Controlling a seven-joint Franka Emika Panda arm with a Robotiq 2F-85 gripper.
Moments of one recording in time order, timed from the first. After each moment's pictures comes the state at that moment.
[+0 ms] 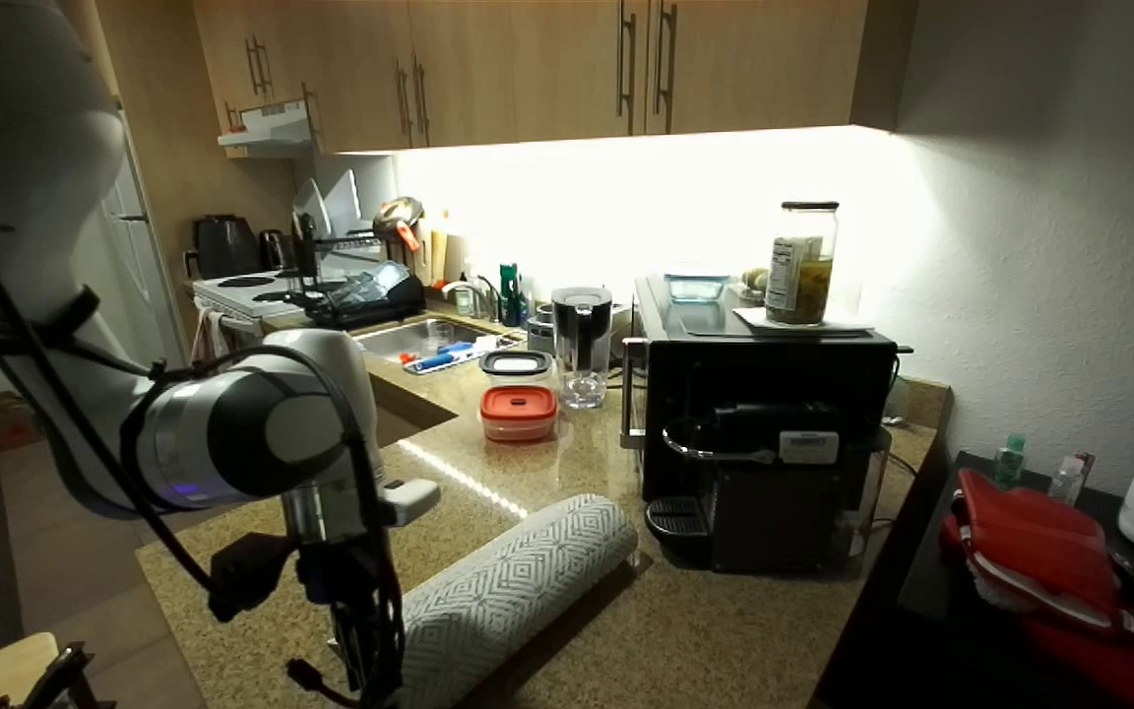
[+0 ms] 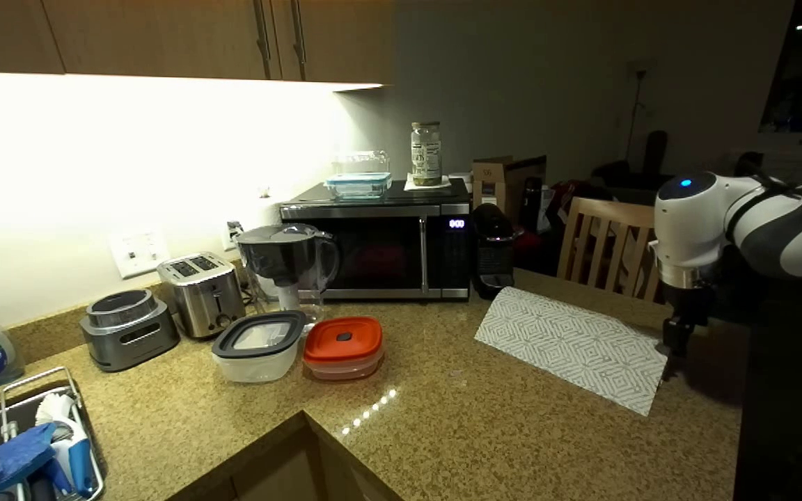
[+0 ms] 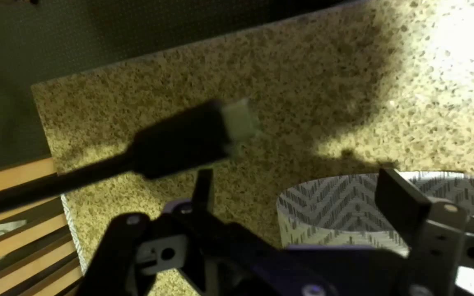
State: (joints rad) arm -0.12 0.06 -0.16 -2.77 -0.81 2.63 0.72
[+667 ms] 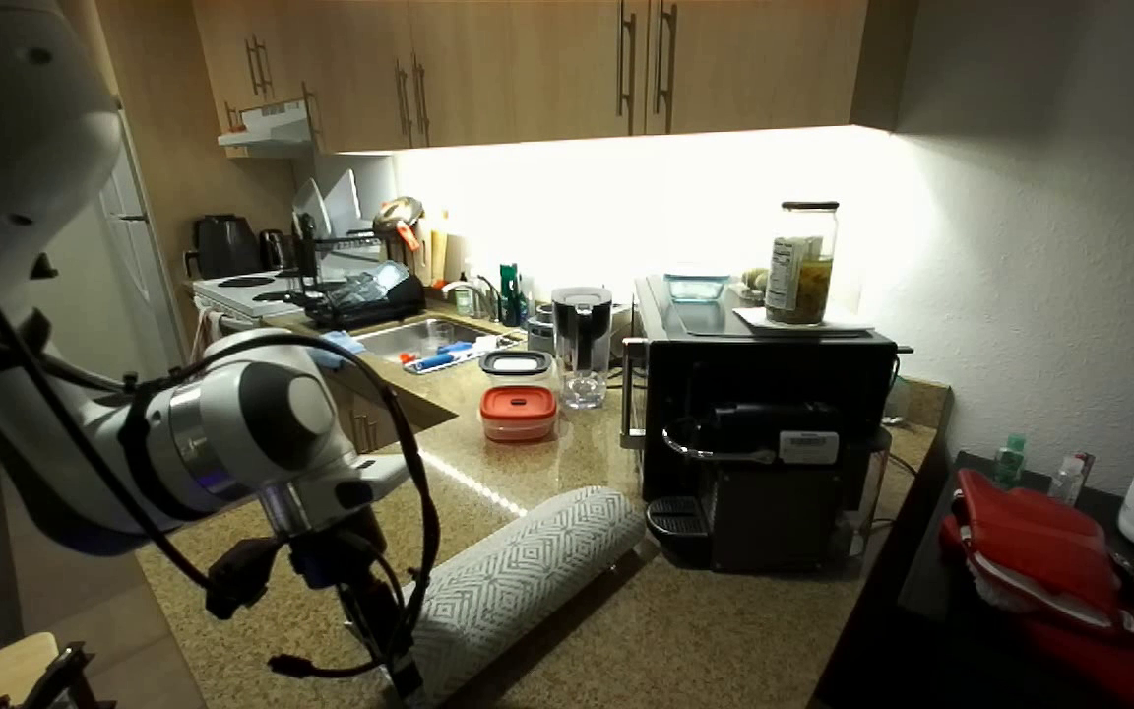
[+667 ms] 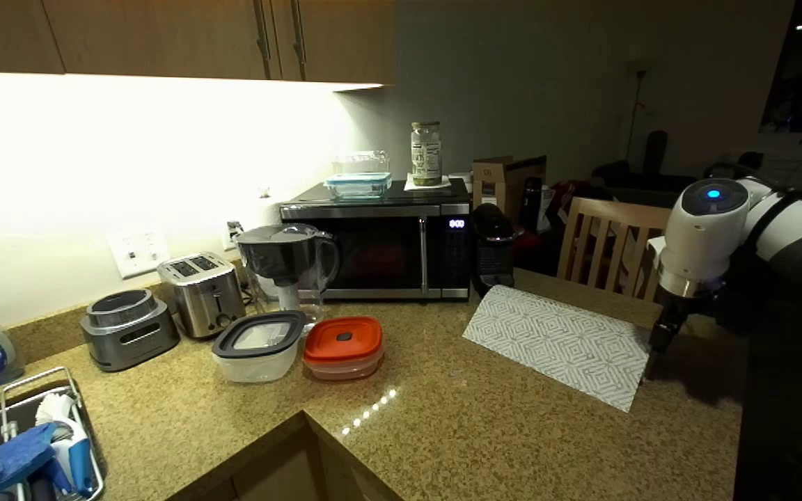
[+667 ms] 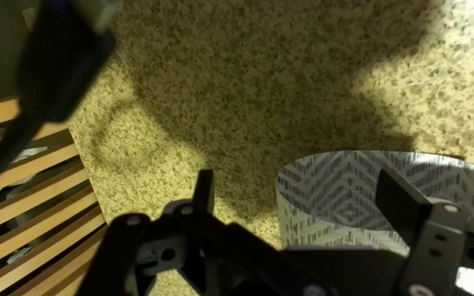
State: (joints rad) arm -0.10 0.05 -0.15 -2.77 -1.25 2.71 1.12
